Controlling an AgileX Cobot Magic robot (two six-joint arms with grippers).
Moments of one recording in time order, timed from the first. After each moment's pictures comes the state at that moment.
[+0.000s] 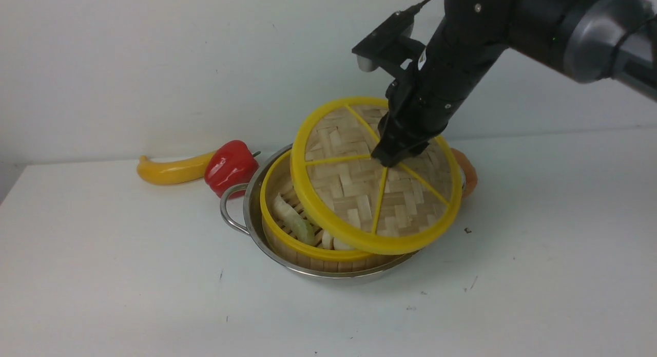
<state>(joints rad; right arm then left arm) 0.51 2.08 -1.97 0.17 1.23 -0.47 0.12 0.00 0.01 -0.02 0.33 0.08</state>
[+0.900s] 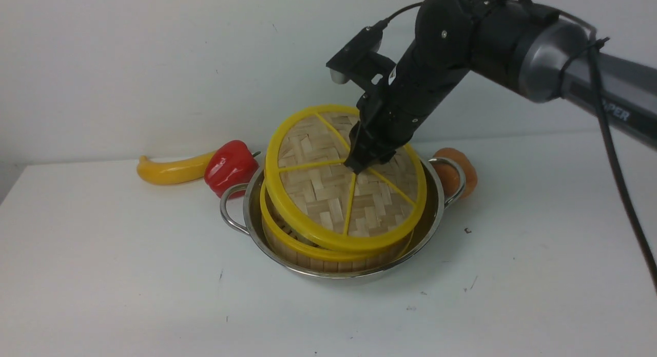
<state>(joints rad) 0.52 2.19 -2.02 0.24 1.12 -0.54 0.12 0.00 0.01 -0.02 0.33 0.08</state>
